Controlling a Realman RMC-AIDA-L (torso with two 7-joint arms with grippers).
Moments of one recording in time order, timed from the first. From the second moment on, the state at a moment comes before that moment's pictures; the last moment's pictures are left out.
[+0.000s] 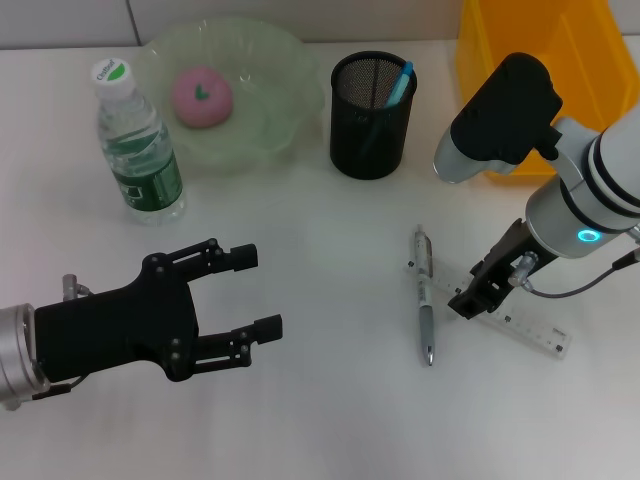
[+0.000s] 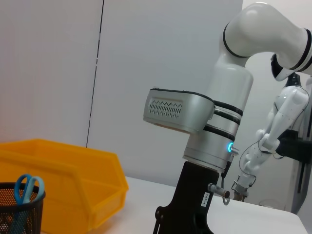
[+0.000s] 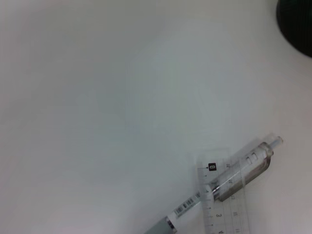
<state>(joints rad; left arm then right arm) -0.31 -2.06 0.98 0.53 1.63 1.72 -1.00 0.60 2.09 -1.65 -1.28 -2.64 -1.44 2.64</state>
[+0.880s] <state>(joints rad) -0.31 -2.06 0.98 0.53 1.63 1.73 -1.00 0.59 2.09 -1.65 -1.27 -2.64 -1.42 2.64</state>
